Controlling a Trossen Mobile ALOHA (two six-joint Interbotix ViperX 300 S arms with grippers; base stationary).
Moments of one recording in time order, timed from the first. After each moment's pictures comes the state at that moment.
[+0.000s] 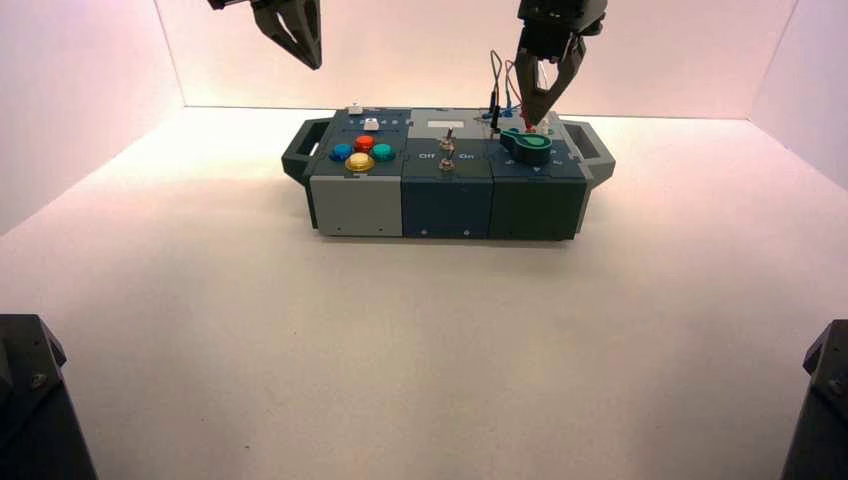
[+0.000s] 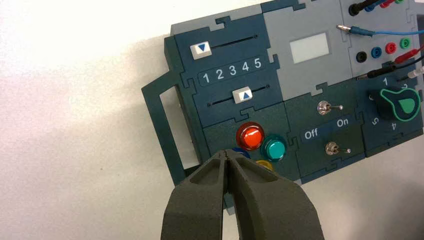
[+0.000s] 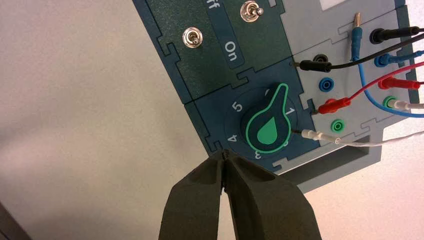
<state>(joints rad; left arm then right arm) -0.29 0.12 0.34 -0.30 0.84 0.17 0.52 0.02 0.51 -0.01 0.88 -0.58</state>
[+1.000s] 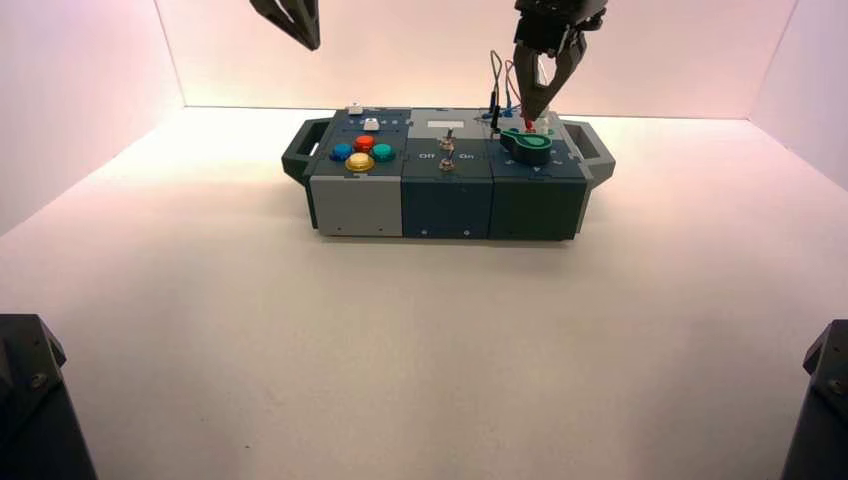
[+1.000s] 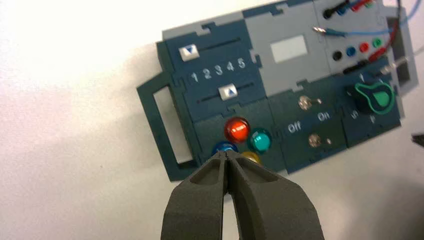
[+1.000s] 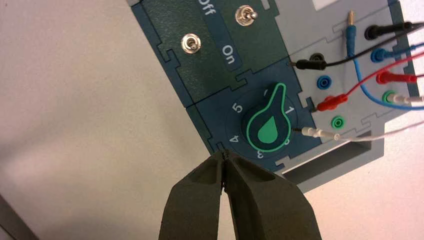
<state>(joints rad) -0.31 0.03 0.37 -0.29 0.85 0.17 0.51 0.00 0.51 0.01 0.88 -0.53</state>
